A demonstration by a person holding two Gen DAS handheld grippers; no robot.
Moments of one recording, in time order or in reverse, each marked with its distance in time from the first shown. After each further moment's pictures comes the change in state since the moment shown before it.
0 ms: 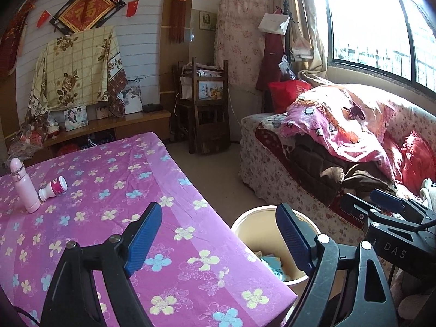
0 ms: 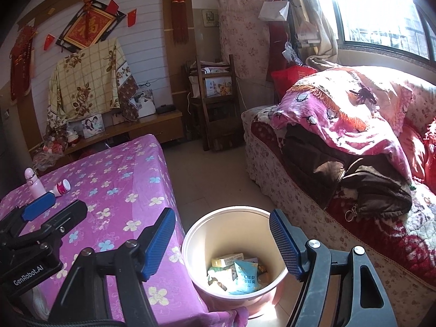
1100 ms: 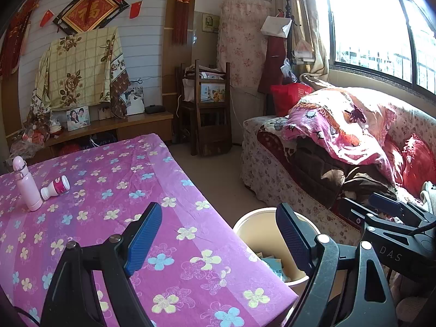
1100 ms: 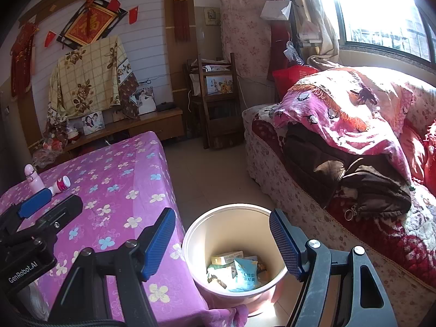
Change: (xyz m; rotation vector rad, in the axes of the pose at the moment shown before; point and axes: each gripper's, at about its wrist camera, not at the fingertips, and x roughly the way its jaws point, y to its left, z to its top) left arm -0.004 0.007 -0.005 -0.008 -0.011 0.004; right arm 0.000 0.002 -0.001 -0.009 0.016 -0.002
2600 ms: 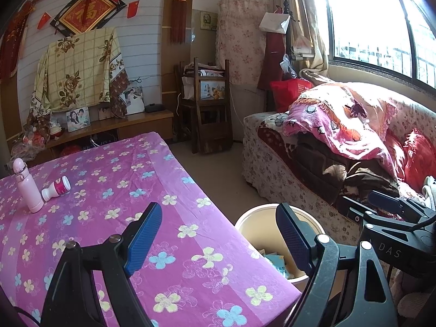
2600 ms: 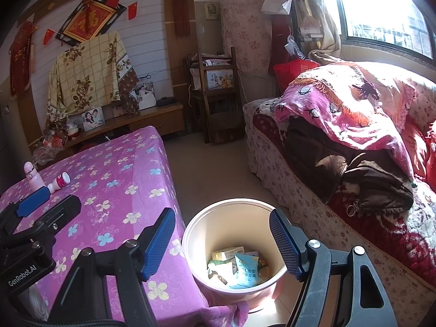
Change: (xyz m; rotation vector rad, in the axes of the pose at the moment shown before) left arm 0.001 -0.001 -0.002 0.024 0.017 0.003; right arm 0.008 0.002 -0.006 -0.001 0.023 0.000
